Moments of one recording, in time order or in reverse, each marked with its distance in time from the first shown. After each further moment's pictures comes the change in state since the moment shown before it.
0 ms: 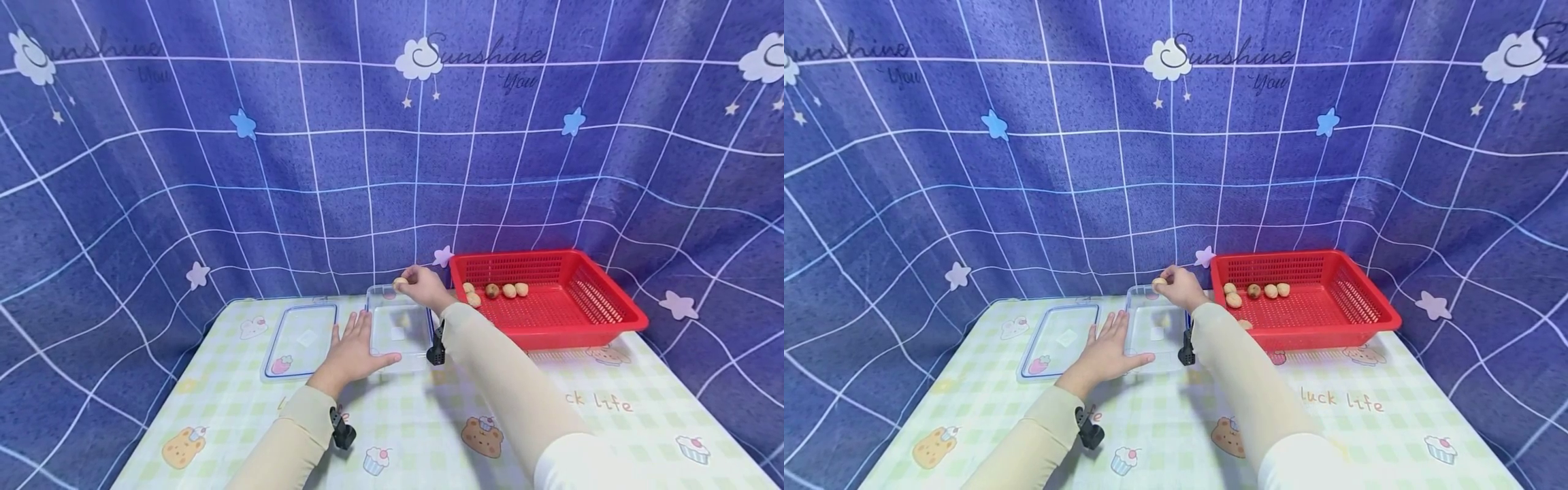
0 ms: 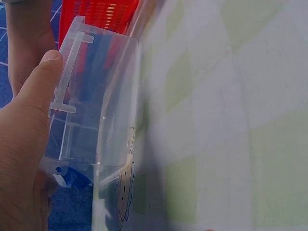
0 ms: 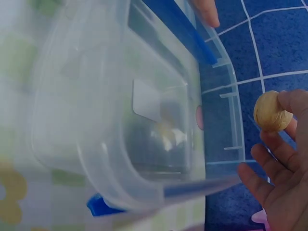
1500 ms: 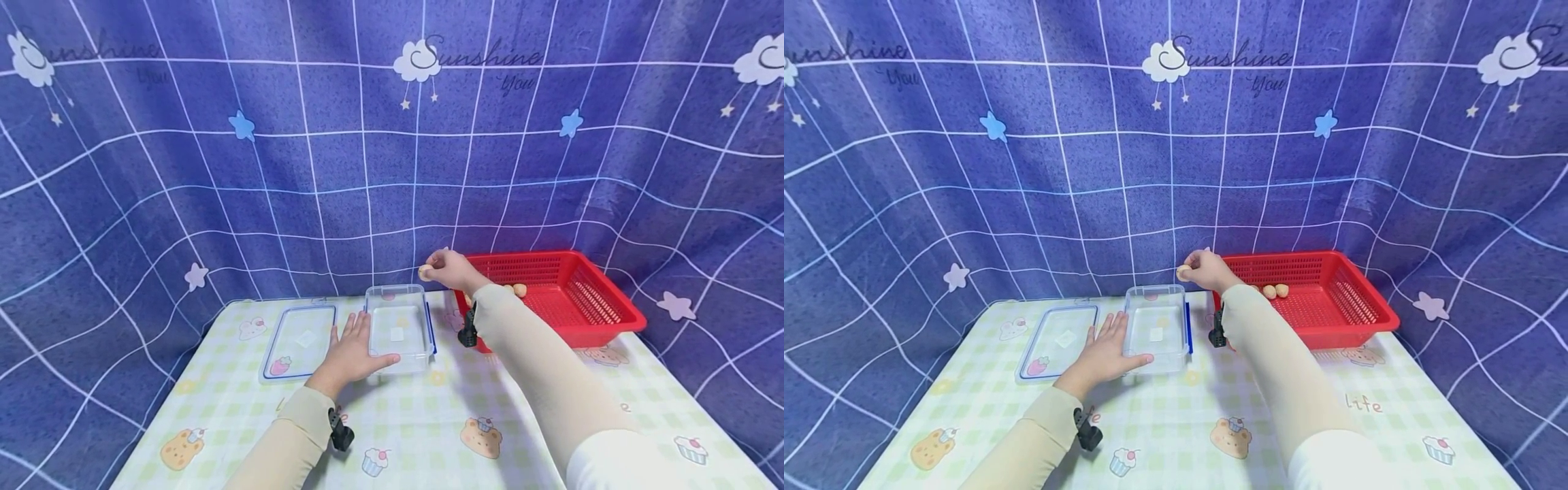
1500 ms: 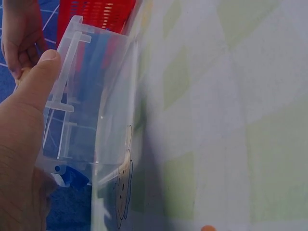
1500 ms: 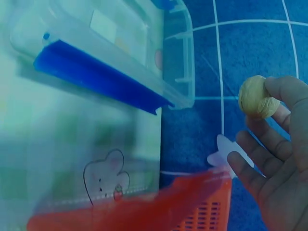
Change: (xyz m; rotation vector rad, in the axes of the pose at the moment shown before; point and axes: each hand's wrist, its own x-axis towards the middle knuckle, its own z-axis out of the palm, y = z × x) left_hand 0.000 0.000 -0.003 0.007 -0.020 0.002; right_hand 0.002 0.006 -0.078 -0.054 -0.105 -0.009
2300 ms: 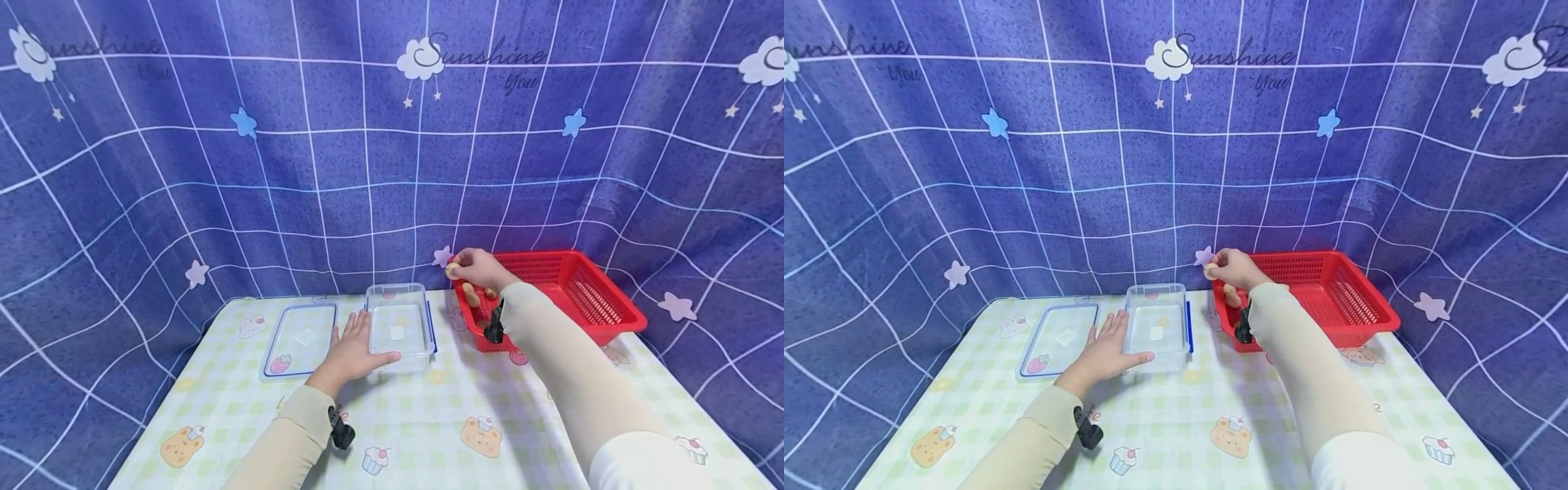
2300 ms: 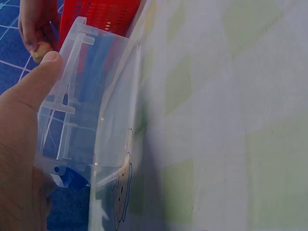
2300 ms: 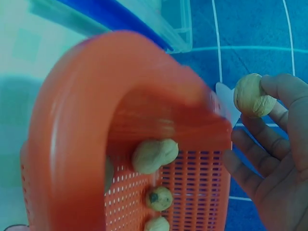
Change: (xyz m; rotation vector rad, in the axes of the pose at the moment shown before) left_hand -0.001 0.000 -0.001 -0.053 -0.006 -0.011; right_hand -0.017 0.031 -0.040 -0.053 -0.013 0.095
